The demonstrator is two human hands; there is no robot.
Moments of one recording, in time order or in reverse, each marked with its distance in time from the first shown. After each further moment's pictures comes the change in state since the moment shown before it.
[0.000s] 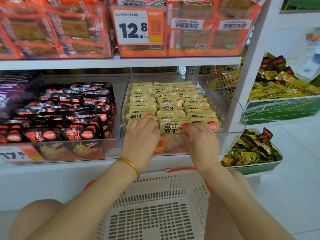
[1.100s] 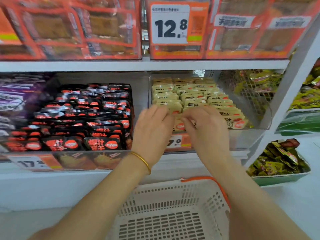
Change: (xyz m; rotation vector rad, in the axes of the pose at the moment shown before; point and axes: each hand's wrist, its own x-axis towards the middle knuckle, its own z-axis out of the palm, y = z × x) left_hand 0.022 -0.061 0.017 -0.195 0.217 -0.081; right_hand 0.069 -0.074 0.009 0.127 0.100 -0.012
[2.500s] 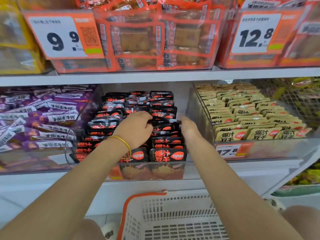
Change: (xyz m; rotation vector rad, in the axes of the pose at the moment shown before) left_hand -0.023 -0.189 -0.047 -0.221 -0.750 -0.373; right_hand 0.047 -0.108 0.168 0.813 -0.548 1.295
